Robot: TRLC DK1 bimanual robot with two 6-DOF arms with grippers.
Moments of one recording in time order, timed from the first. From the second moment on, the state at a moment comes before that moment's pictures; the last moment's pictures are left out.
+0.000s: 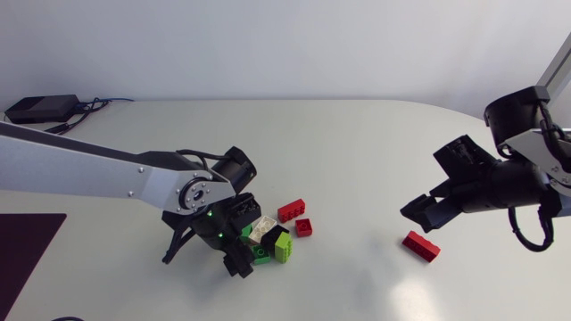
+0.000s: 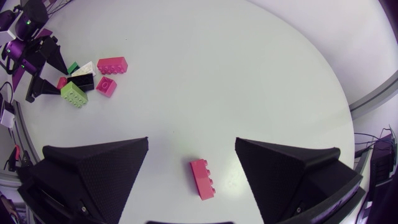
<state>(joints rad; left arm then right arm) -0.63 1.75 0.95 -0.56 0.05 0.30 0.05 1.16 0.79 -0.58 -0.18 -0.42</state>
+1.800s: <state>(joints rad) -0.15 1.39 0.92 -0.78 0.17 0.70 0.09 1.12 0.73 -0.54 -0.18 -0.40</state>
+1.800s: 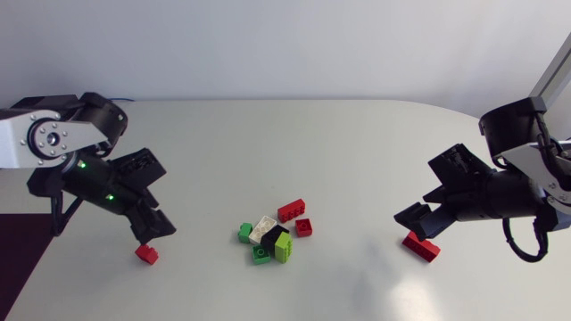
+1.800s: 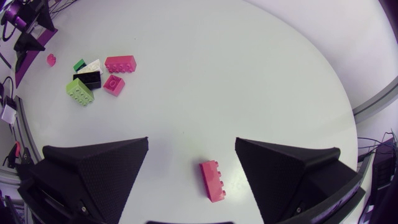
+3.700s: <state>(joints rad) -0.48 1.88 1.16 -0.56 0.13 0.35 0.03 1.10 0.69 -0.54 -0.18 -0.40</state>
